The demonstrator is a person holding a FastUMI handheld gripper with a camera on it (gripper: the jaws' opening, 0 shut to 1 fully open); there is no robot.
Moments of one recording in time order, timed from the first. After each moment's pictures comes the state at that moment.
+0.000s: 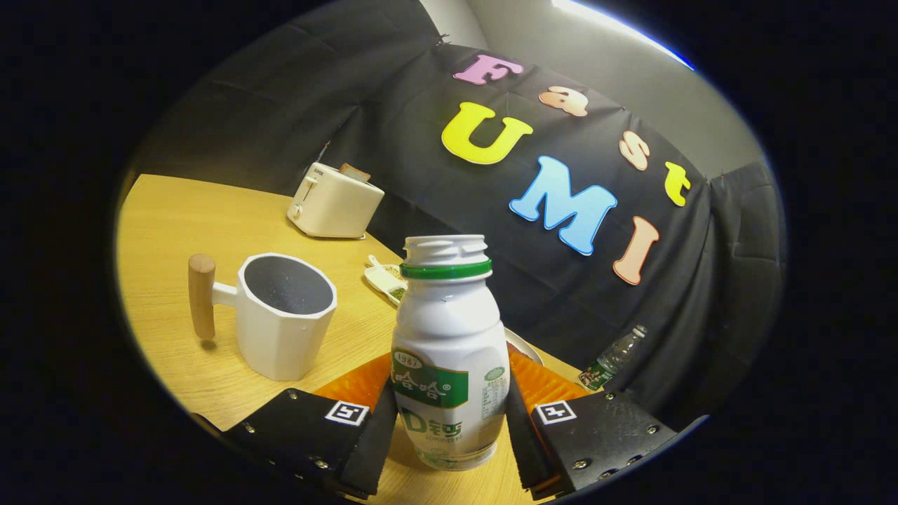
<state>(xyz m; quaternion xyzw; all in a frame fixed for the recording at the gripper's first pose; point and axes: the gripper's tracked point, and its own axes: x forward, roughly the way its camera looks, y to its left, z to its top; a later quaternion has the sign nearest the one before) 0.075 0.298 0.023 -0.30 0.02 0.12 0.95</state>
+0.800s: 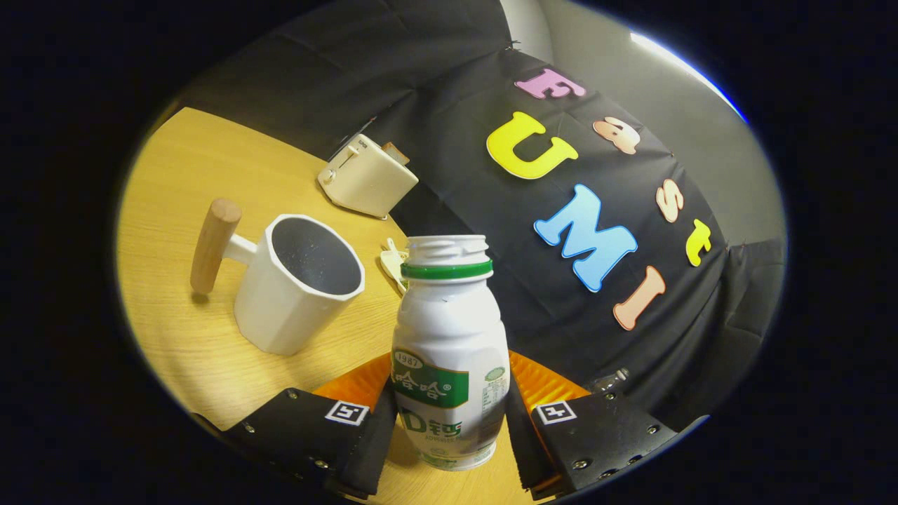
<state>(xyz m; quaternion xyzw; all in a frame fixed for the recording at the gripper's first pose) 0.076 0.306 0.021 -0.42 0.01 0.13 0.90</state>
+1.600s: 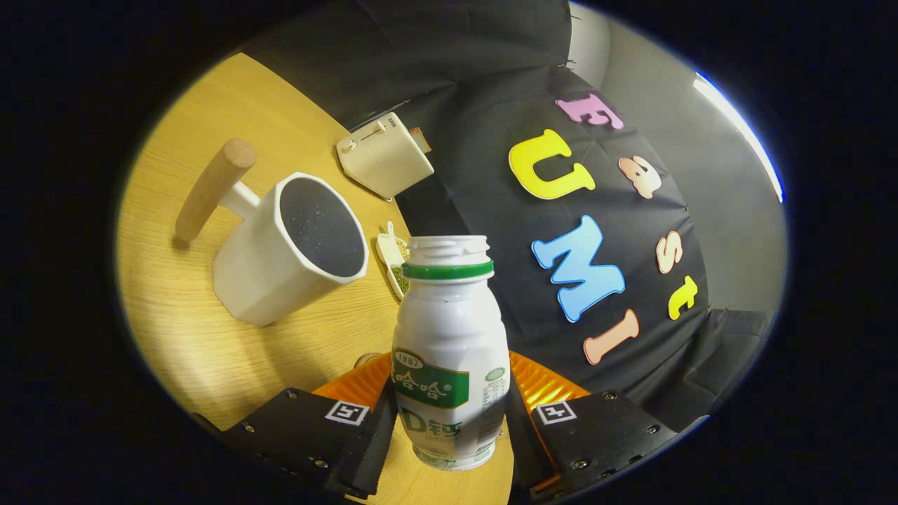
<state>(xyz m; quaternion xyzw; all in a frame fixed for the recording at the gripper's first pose) 0.083 0.308 0.031 -0.53 -0.02 0.10 0.84</state>
